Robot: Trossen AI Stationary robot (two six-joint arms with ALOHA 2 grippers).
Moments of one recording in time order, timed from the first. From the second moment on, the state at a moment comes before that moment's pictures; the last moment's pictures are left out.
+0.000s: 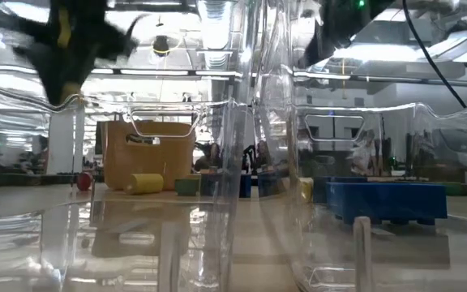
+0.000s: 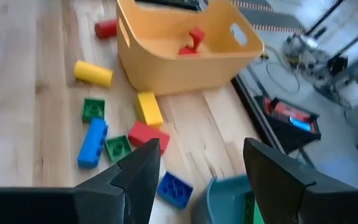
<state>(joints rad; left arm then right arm) -0.29 1.59 1.28 -1.48 -0.23 -0.38 0.05 1.28 0.98 -0.32 0.54 -0.06</state>
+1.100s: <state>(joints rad) -0.50 1.91 1.43 -0.78 -0.11 -0.33 0.35 1.10 0.98 -0.65 0.76 0.36</state>
